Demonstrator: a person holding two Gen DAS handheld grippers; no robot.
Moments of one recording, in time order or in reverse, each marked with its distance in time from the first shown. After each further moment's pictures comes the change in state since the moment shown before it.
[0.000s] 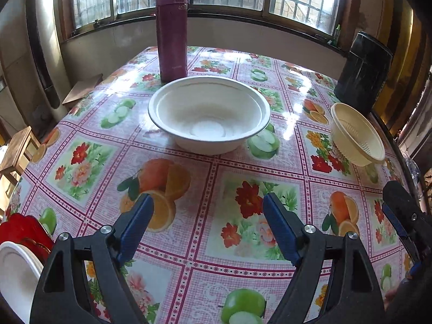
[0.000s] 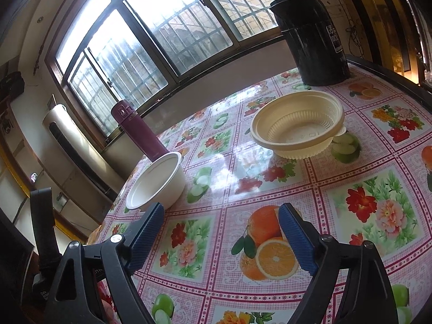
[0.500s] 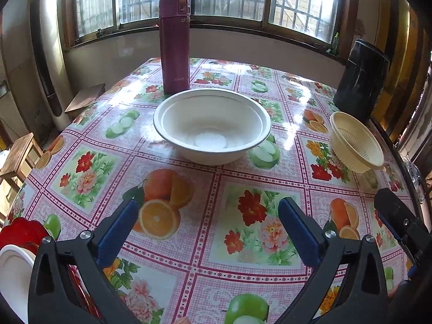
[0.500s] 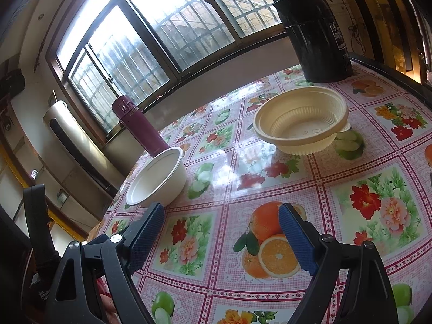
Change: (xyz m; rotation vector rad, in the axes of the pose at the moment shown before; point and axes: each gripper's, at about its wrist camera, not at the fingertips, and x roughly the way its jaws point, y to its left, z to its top) left arm -0.011 0.002 -0.001 0.009 -0.073 0.010; right arm 0.003 0.004 -0.002 -0.012 0.017 0.003
